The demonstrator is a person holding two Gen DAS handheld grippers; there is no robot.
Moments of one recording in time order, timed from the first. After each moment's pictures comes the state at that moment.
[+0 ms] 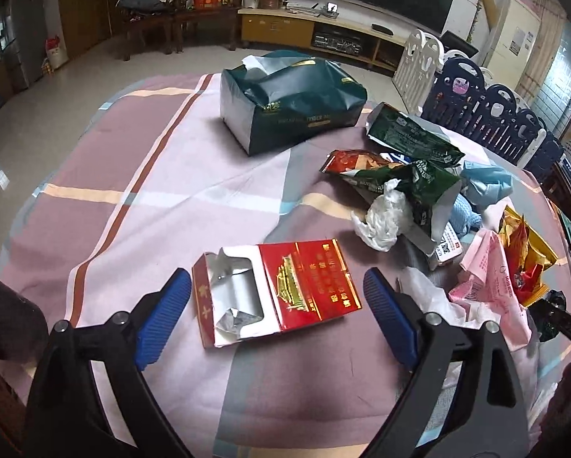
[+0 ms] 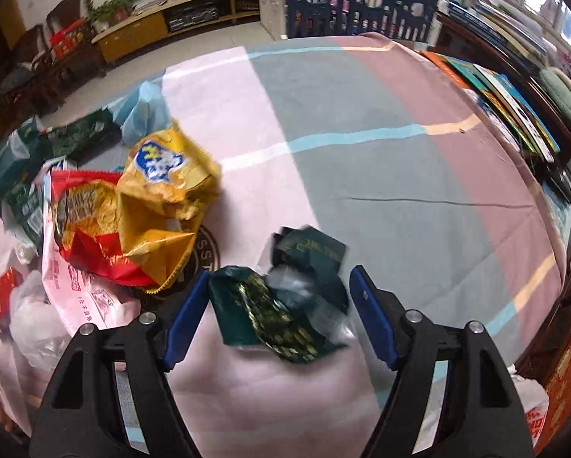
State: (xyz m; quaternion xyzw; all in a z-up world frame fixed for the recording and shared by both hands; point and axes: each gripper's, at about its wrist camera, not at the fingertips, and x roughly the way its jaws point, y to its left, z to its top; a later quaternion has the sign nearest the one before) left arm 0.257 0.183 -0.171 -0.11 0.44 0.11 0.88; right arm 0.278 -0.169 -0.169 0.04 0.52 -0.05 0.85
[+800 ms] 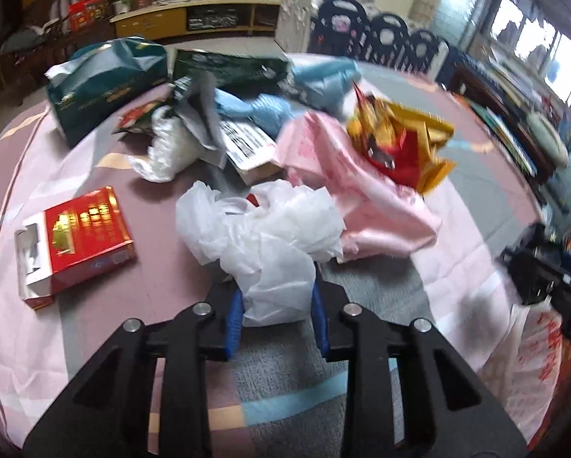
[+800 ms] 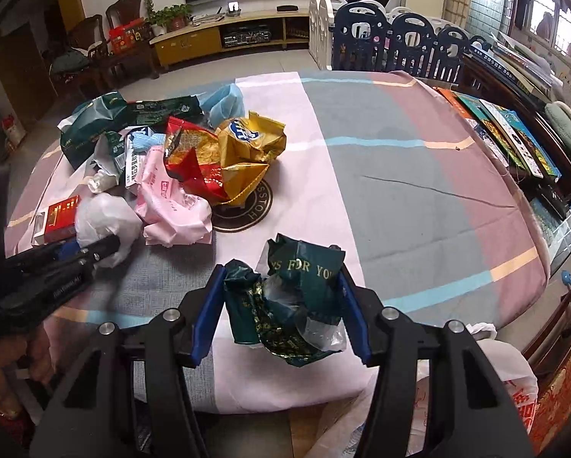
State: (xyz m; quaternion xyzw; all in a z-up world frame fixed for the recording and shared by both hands) left arm 0.246 0.062 -0.187 -0.04 0.47 -0.08 0.88; right arm 0.176 -0.156 -0.125 0.02 0.46 0.03 0.88
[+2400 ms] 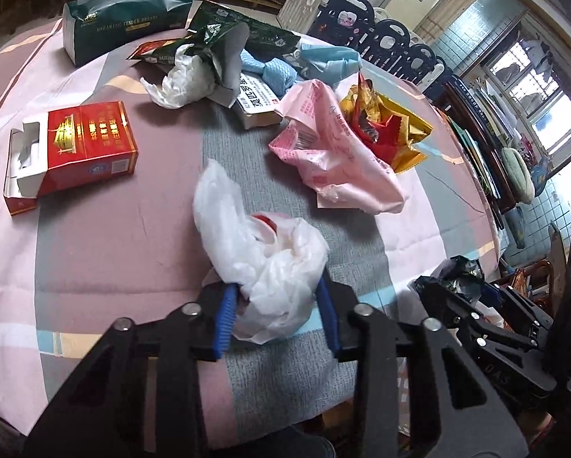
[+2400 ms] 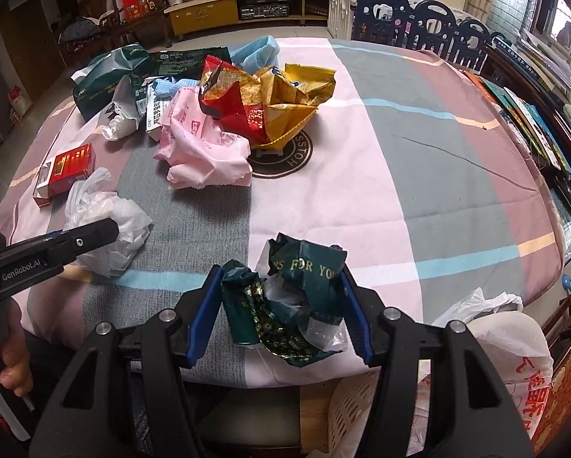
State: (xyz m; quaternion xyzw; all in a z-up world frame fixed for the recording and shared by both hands) left arm 0.216 0.086 -0.197 -0.15 0.51 -0.13 0.84; right arm 0.165 -0.121 -0.156 -0.01 0.51 0.05 0.86
